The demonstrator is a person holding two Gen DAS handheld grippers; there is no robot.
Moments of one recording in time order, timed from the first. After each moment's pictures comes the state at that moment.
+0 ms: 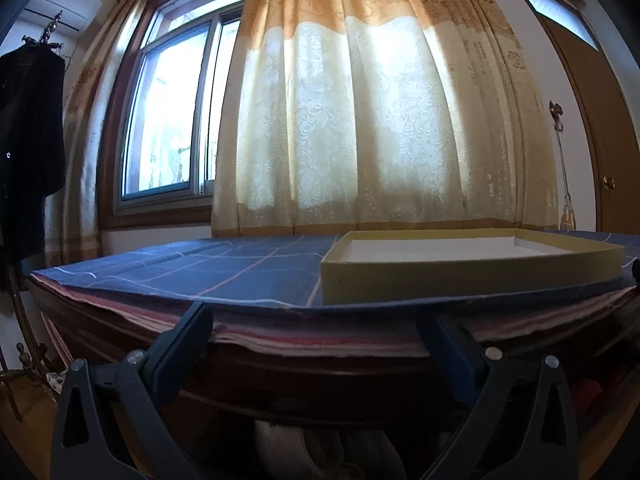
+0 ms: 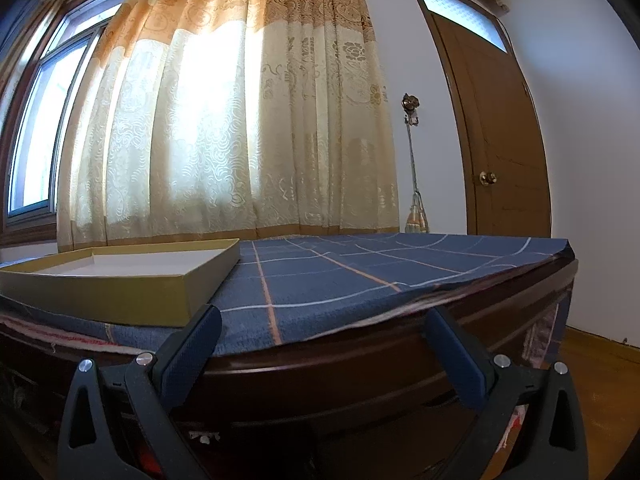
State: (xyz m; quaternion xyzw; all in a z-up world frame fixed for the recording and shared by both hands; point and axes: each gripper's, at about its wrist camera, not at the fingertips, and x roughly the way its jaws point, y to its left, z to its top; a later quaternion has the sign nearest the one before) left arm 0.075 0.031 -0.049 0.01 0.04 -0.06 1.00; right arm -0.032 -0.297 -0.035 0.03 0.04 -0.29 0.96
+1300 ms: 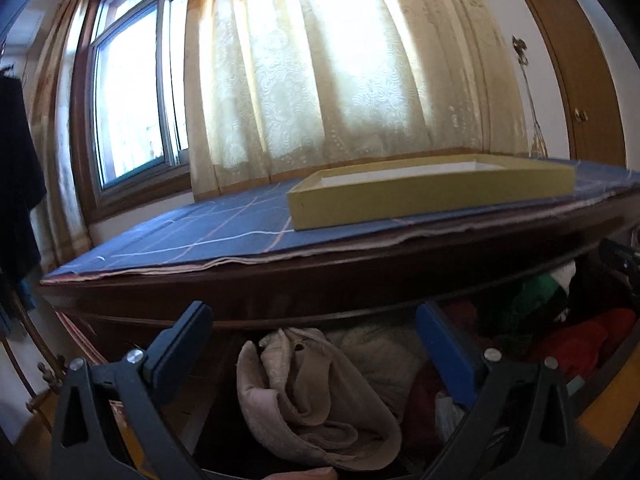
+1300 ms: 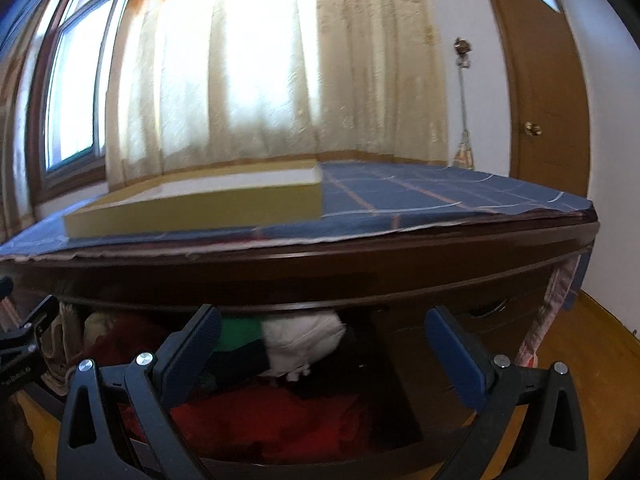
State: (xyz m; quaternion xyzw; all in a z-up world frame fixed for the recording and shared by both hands) left arm 0.029 0.020 -0.050 0.10 0.14 -0.09 0.98; right arm -0.051 -0.228 -0.039 0.04 0.19 -0.20 0.96
